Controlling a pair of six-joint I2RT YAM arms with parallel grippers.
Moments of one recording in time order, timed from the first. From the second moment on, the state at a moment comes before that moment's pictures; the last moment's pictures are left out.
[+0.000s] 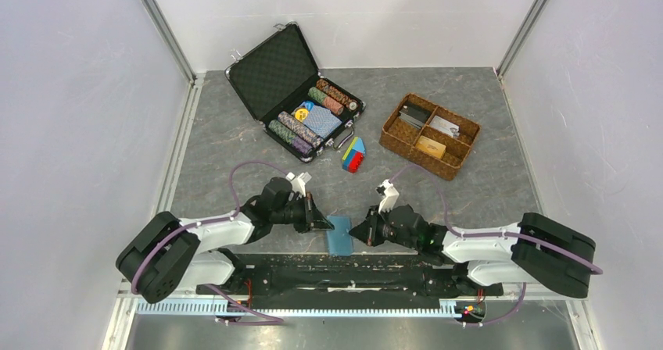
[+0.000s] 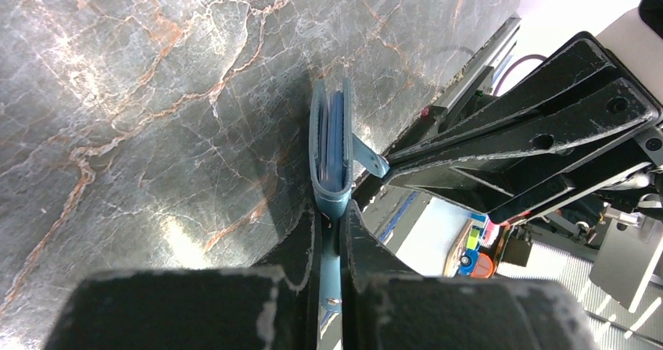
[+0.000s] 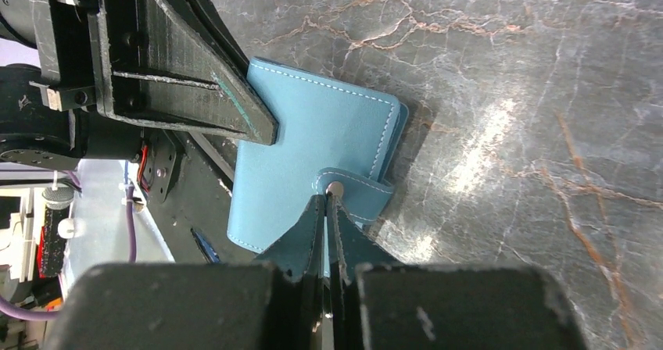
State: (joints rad) left arm -0.67 1.24 0.28 0.31 0.53 -0.93; right arm 1.07 1.23 0.20 0.59 0.03 0.86
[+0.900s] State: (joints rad) left arm -0.72 1.20 0.55 -0.19 0.26 -0.76; right arm 1.04 0.94 0.10 0.41 0.11 0.85
